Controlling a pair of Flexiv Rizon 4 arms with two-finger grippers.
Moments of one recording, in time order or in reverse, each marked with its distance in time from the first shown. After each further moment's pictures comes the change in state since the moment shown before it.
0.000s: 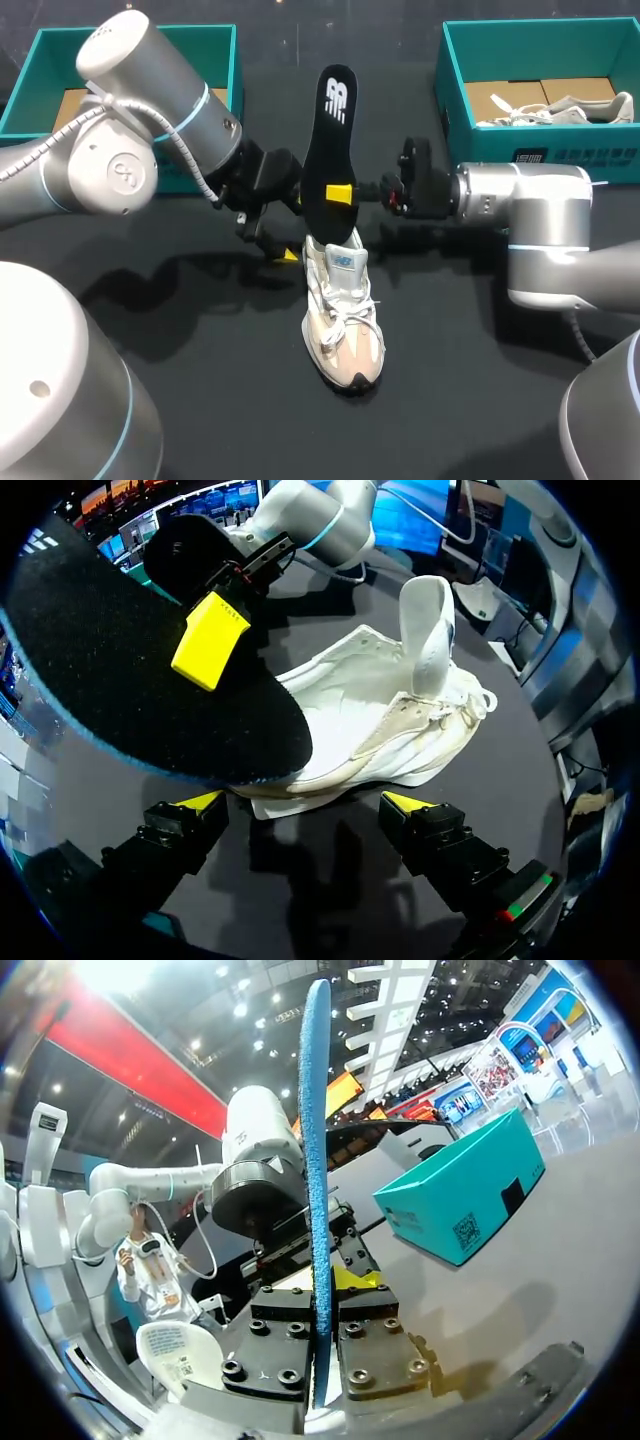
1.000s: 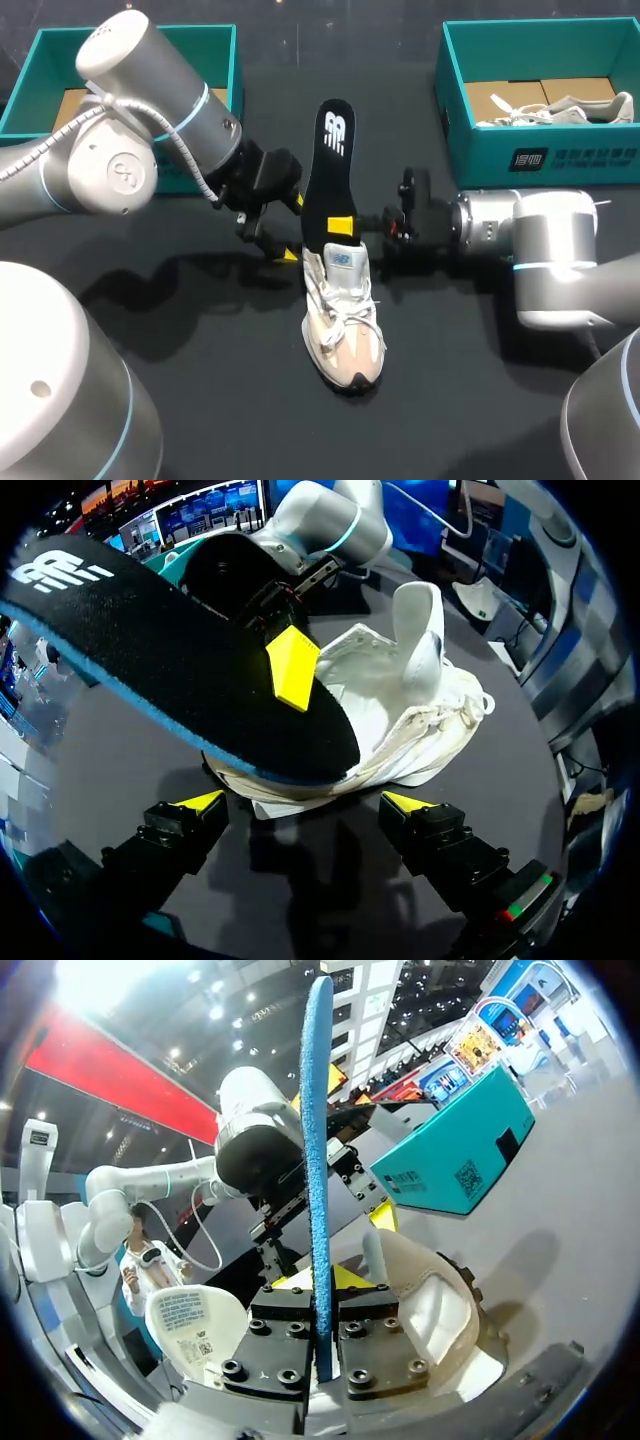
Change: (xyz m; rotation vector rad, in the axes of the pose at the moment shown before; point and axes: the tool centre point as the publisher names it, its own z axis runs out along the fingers) left arm 0.000 0.000 0.000 0.000 0.000 0.000; right arm 0.018 -0.047 -0.004 0.042 -0.029 0.114
